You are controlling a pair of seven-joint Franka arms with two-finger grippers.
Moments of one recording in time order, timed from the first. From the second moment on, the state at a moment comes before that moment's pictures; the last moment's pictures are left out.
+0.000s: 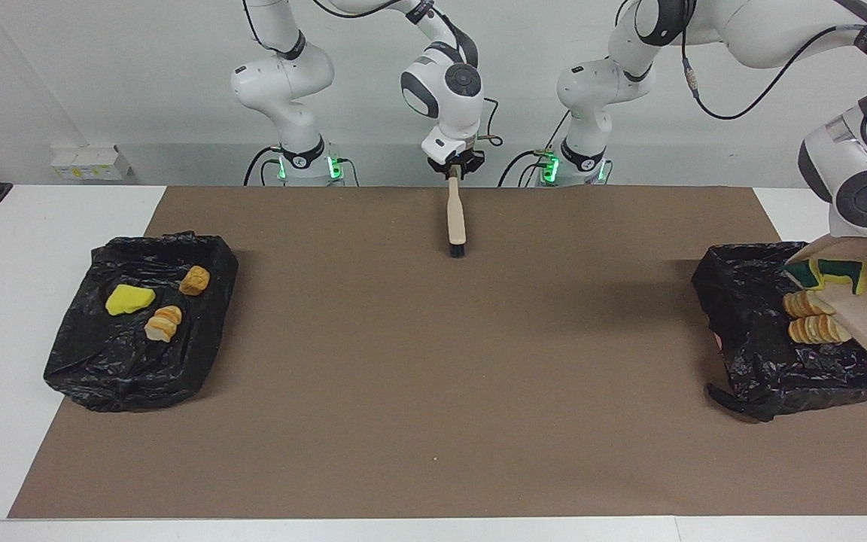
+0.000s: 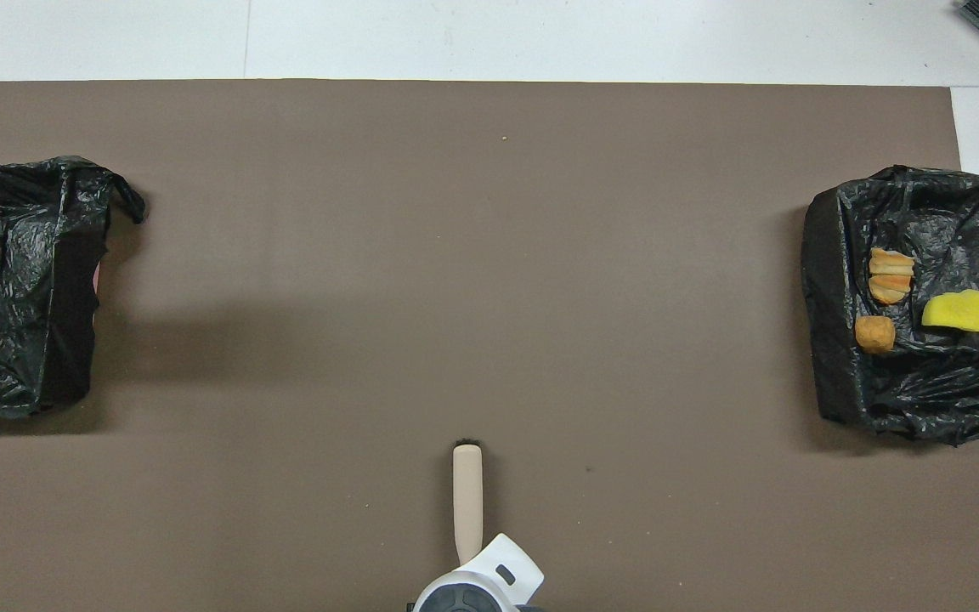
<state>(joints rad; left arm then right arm) 0.17 0.37 -0.09 -1.39 1.13 1.53 1.12 0.48 -0.04 0.54 -2.34 0.31 2.15 0.85</state>
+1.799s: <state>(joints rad) 0.24 0.18 -0.09 -1.47 0.95 1.73 1.18 -0.19 -0.08 0.52 -1.99 0.07 1.98 0.62</state>
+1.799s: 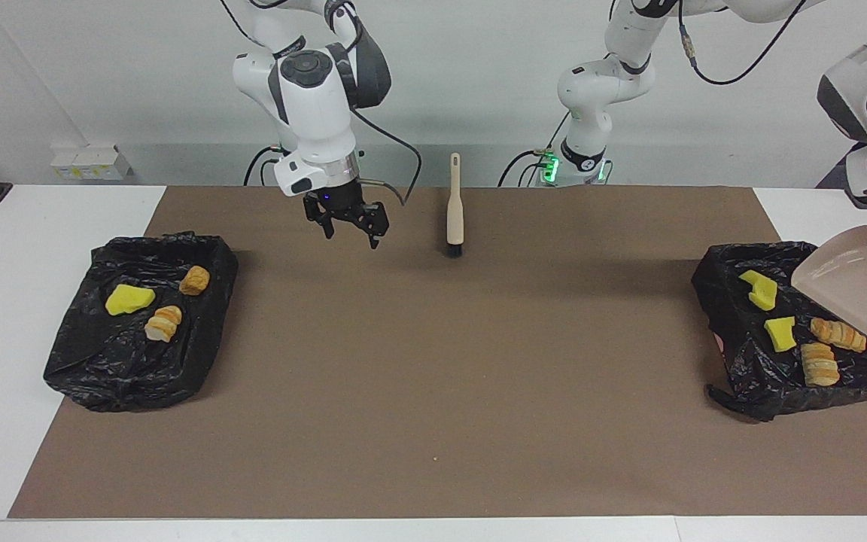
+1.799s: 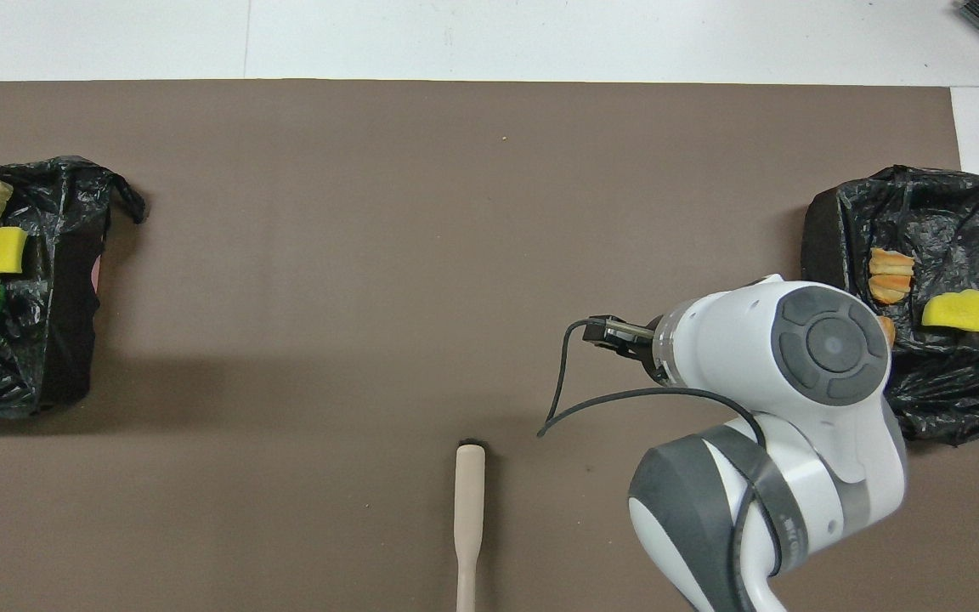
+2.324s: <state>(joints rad) 0.22 0.17 -0.11 -1.46 0.57 1.62 0.93 -0.13 -0.04 0.20 -1.69 0.05 1.67 0.35</state>
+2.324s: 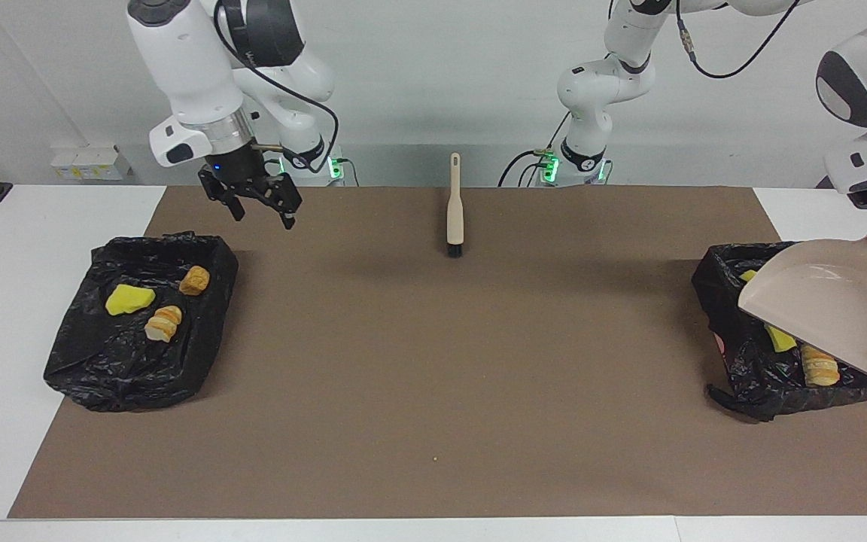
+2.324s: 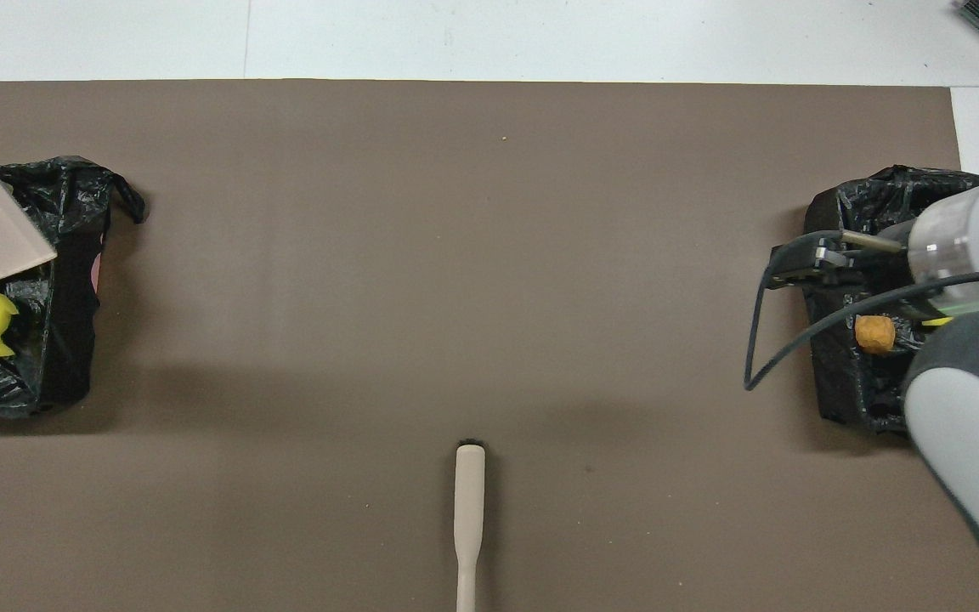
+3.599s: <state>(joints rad) -0.50 0.32 -0.14 -1.68 -0.09 2.08 -0.46 -0.07 0.00 0.08 -1.46 -0.06 1.37 0.30</state>
